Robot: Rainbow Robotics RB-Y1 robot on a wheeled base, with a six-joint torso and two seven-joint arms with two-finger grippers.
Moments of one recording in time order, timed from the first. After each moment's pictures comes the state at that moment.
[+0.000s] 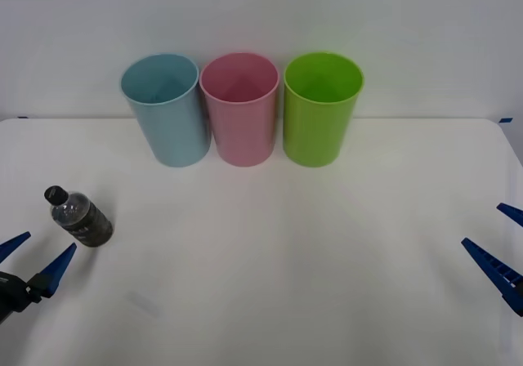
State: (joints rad) right arm 0.35 -0.40 -0.52 -1.66 0.96 -1.22 0.00; left arm 0.27 0.40 0.45 -1.40 -1.14 -0.85 -0.07
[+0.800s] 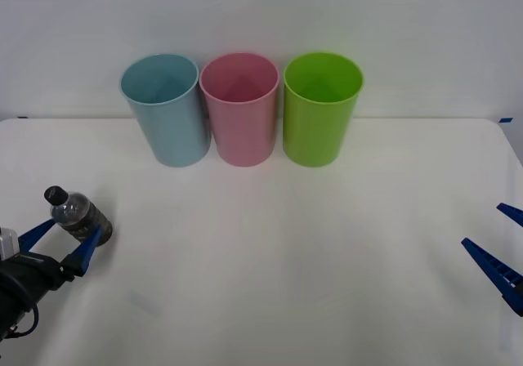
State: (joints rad) right arm 0.35 -0.40 -0.52 -1.66 0.96 -1.22 0.00; left arm 0.19 0.38 0.34 -1.35 -1.06 -0.73 -0.15
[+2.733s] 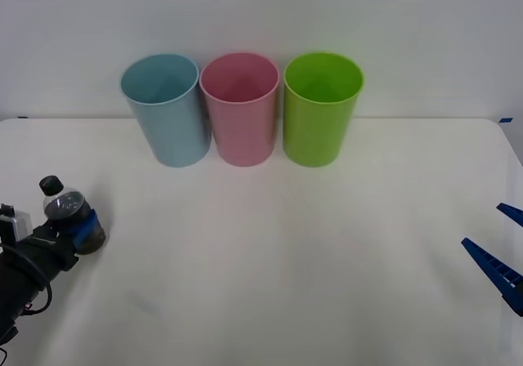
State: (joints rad) right arm 0.35 -0.40 -0.52 -1.66 0.96 -1.22 0.00; left arm 0.08 0.37 0.34 -1.26 -1.05 -0.73 -0.19
